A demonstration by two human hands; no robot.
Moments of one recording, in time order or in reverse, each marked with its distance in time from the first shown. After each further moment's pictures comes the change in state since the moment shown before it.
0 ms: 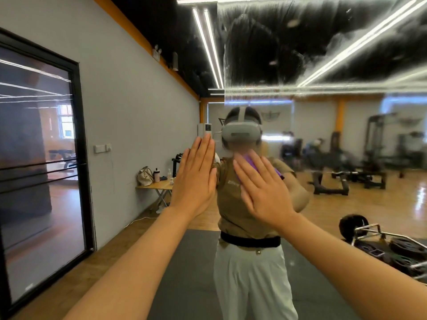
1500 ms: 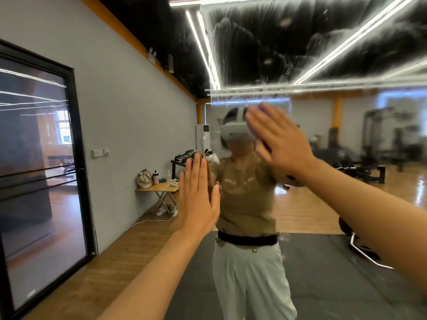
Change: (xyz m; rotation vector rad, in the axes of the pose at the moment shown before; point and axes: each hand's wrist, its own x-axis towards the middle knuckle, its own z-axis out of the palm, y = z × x) left_hand -0.037 0.036 0.026 -0.074 0.038 -0.188; right_hand 0.054 0.095 -0.041 0.014 0.036 -0.050
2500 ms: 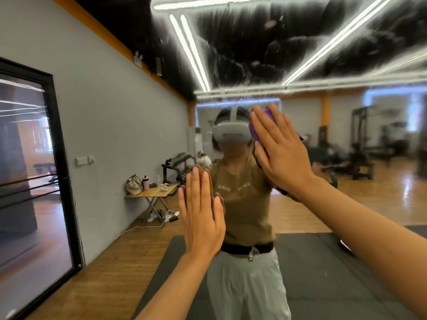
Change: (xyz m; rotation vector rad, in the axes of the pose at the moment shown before) left_hand 0.000 0.073 0.061 -0.062 0.262 0.060; right_hand -0.037 0.036 -0.027 -0.065 0.031 0.237
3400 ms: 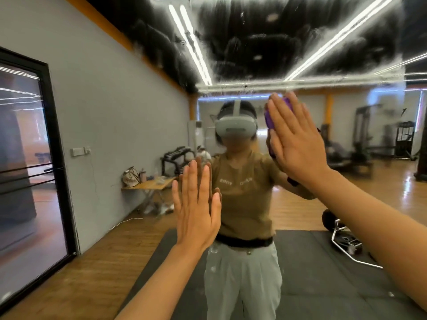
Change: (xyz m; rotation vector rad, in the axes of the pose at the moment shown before) left_hand 0.004 0.066 0.029 0.190 -0.024 0.075; right_hand -0.026 0.100 -0.034 -0.045 0.023 -0.022
